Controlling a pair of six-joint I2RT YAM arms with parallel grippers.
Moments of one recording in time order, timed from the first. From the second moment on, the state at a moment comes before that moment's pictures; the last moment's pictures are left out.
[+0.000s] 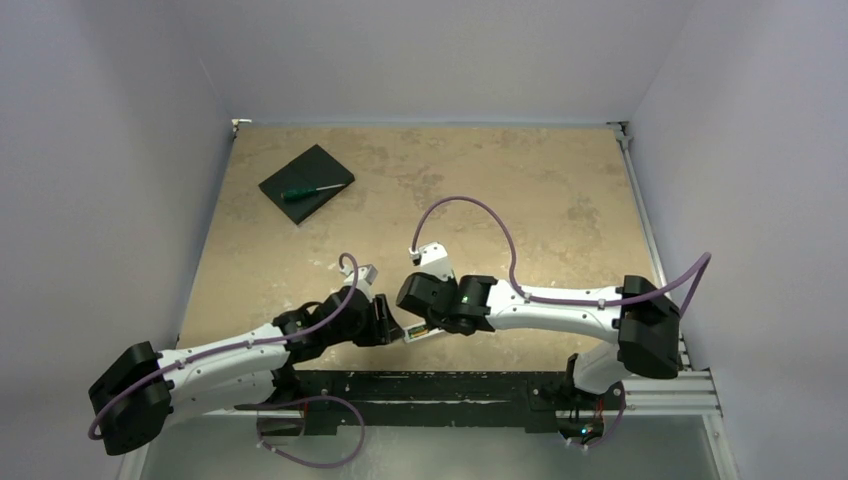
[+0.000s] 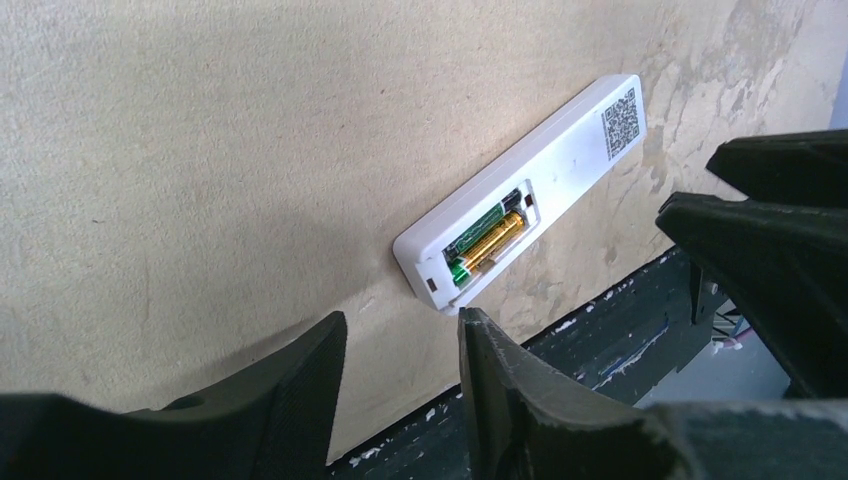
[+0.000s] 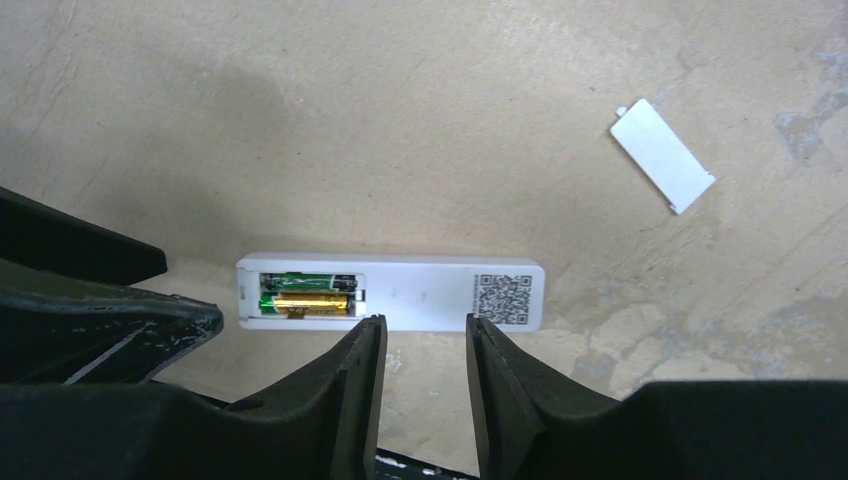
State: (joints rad) left arm -0.95 0.91 0.29 -0.13 -0.04 -0.97; right arm 1.26 1.52 1.09 -0.73 0.54 0.79
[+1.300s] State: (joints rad) left arm -0.95 1.34 0.58 -0.09 0.01 -0.74; right arm 1.11 1.19 0.60 -0.49 0.22 0.92
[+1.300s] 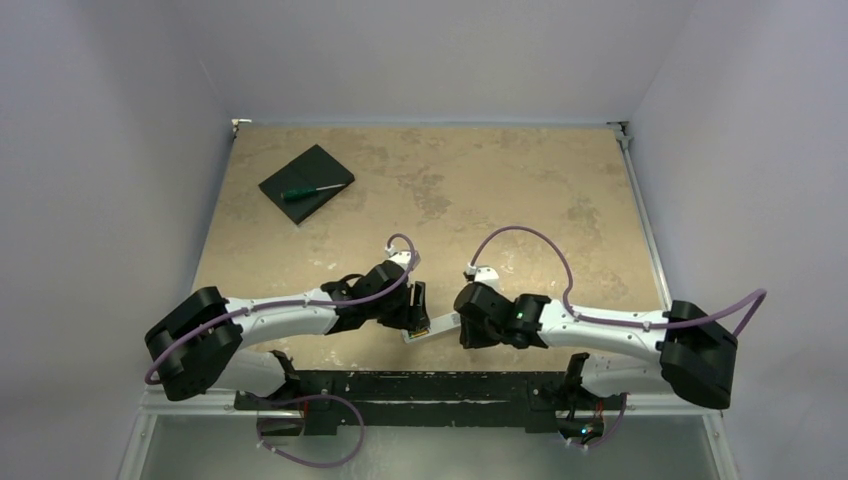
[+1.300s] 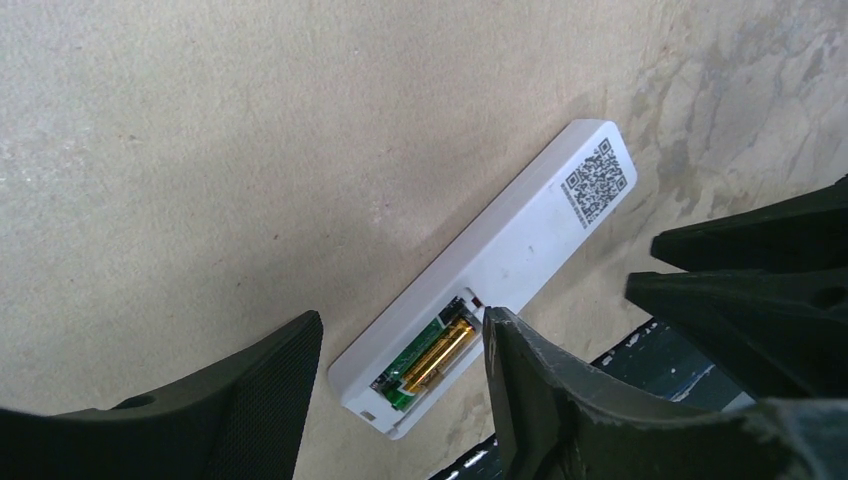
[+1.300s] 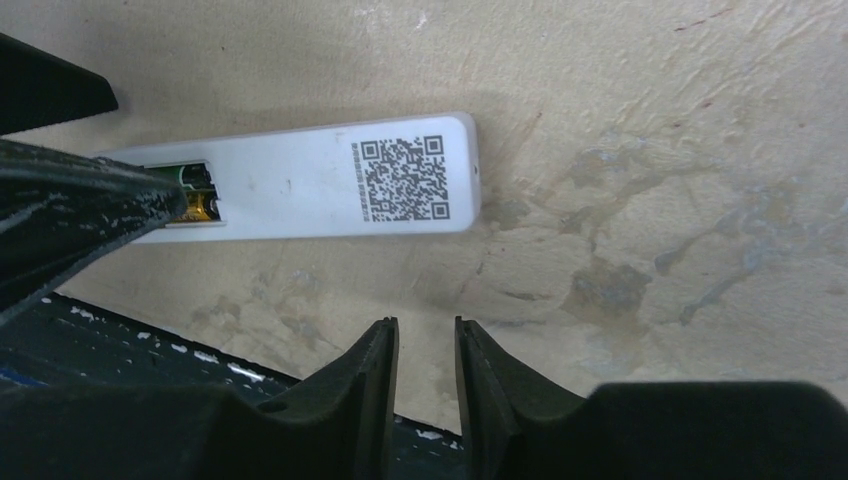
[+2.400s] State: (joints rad) left arm -0.95 1.29 0.44 0.07 0.13 -0.80; right arm 1.05 1.51 0.83 -0.43 0.28 0.87
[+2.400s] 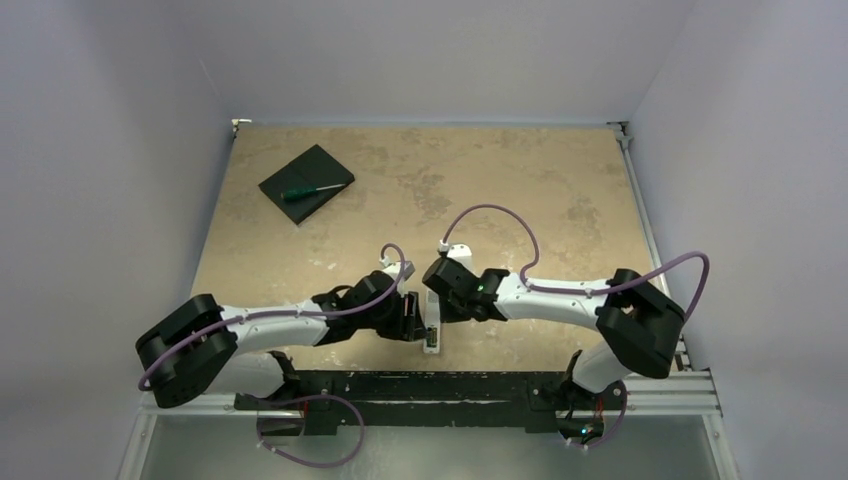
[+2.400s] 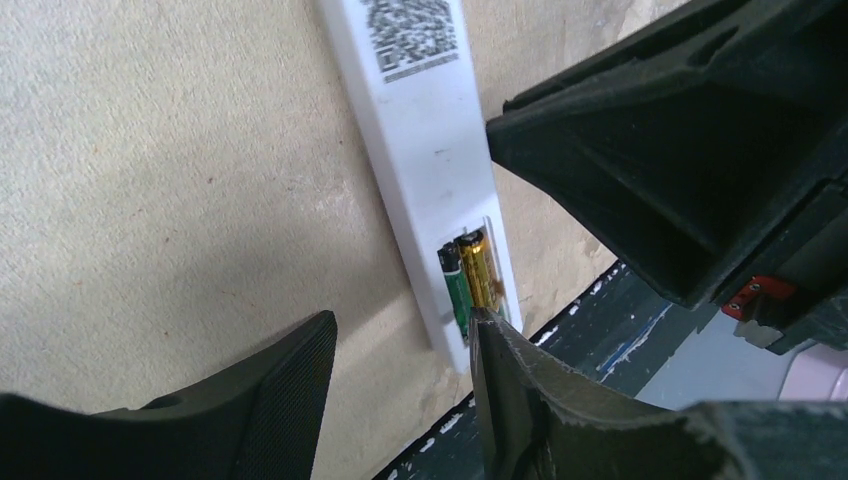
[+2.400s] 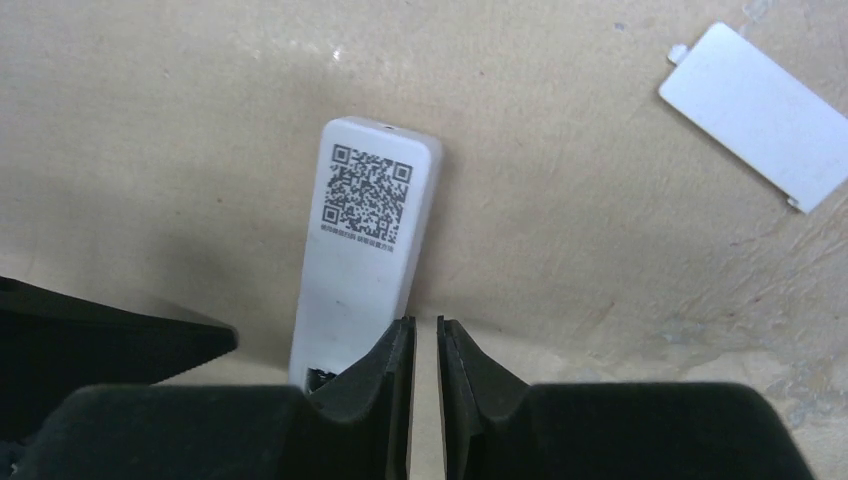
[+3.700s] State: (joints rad) left arm -0.95 1.04 0.40 -0.11 0.10 -0.83; right arm 0.97 1.58 1.05 -0.55 0.35 0.62
